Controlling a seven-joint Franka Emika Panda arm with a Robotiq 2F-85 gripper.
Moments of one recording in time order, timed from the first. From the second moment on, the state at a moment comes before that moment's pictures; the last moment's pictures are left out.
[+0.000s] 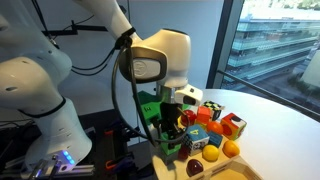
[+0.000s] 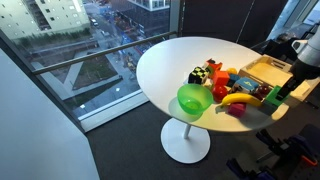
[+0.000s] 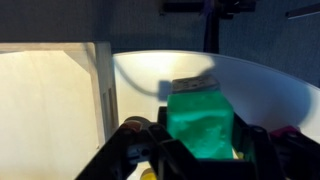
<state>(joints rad) -0.22 -0.20 -0.24 -2.77 -0.26 2.55 -0.22</state>
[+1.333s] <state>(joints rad) -0.50 -0.15 -0.27 -2.66 -0.69 2.58 0.23</state>
